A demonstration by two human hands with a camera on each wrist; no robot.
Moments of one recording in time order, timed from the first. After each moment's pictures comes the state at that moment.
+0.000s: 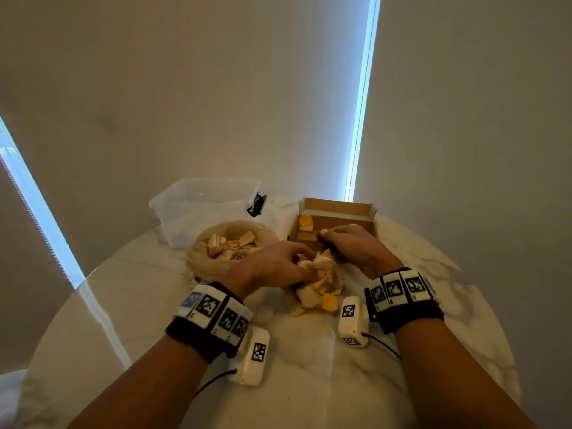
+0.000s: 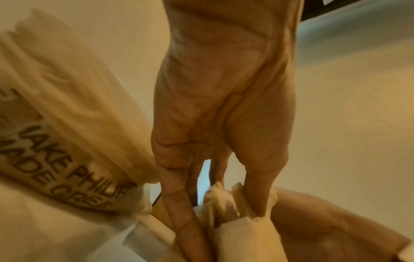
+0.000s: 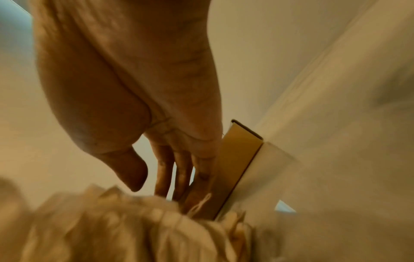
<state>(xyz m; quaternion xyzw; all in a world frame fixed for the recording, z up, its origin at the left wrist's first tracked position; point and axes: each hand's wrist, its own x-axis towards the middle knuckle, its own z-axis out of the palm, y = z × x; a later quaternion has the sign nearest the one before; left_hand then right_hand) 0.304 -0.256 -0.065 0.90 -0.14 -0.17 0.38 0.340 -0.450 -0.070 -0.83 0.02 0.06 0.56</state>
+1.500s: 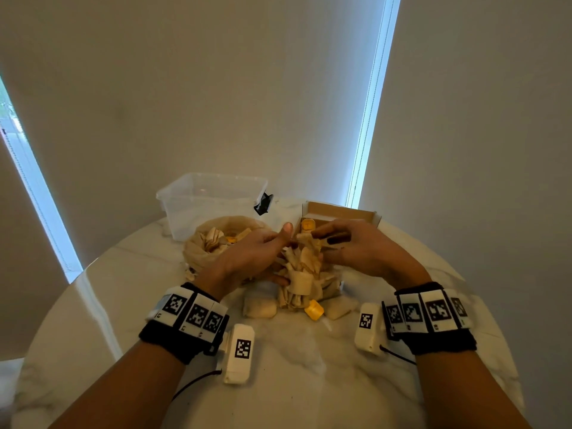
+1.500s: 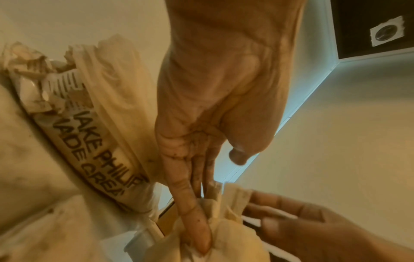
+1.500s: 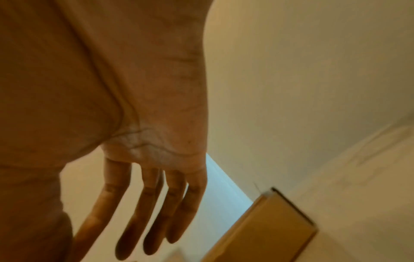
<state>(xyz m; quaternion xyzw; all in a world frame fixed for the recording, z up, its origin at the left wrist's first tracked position) 0.290 -0.214 -0.056 0.78 -0.08 -0.10 0.62 0.310 -0.446 -0.036 -0.90 -0.18 0.01 0.41</state>
